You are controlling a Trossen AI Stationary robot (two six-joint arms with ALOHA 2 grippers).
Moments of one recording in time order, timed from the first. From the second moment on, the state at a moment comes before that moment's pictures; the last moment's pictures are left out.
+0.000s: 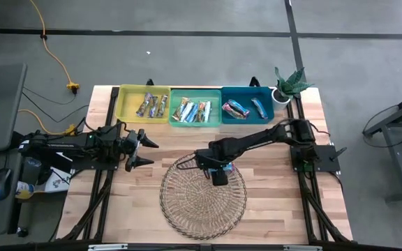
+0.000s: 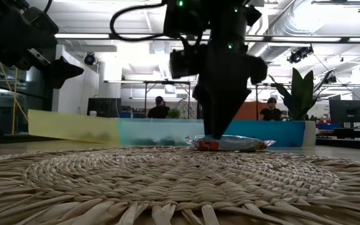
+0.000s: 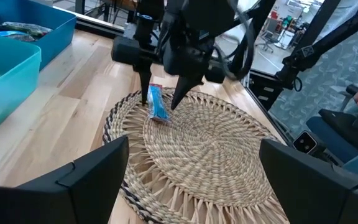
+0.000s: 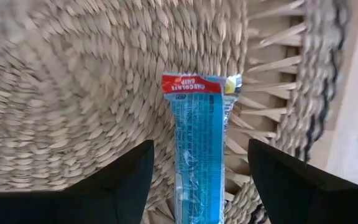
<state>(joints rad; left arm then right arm) 0.04 0.22 0.10 -0.03 0.22 -0.27 0.12 2.04 1.49 -0.81 -0.02 0.04</state>
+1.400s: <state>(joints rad) 0.04 0.23 0.10 -0.04 0.21 -0.27 0.12 2.08 1.43 -0.79 0.01 0.12</state>
